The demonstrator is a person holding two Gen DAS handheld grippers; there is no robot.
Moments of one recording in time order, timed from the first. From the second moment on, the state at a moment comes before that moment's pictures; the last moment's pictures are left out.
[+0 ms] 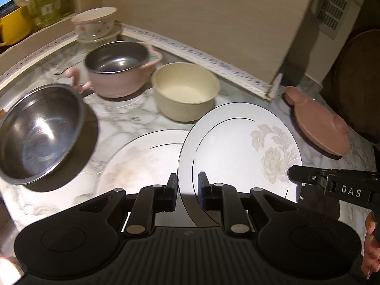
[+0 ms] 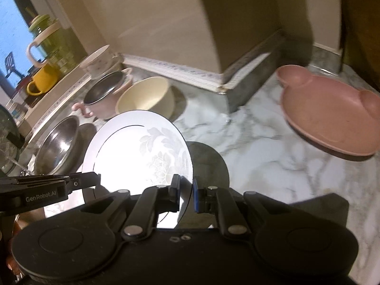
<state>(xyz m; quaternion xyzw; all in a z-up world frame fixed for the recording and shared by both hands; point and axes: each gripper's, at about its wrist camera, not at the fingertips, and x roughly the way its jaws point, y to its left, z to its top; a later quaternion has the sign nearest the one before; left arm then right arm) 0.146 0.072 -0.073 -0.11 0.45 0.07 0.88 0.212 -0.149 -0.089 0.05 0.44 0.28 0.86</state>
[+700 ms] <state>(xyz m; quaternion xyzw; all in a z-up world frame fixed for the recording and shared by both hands) 0.120 0.115 -0.110 -0.13 0.48 0.10 0.86 0.205 -0.092 -0.110 0.00 0.47 0.30 0.83</state>
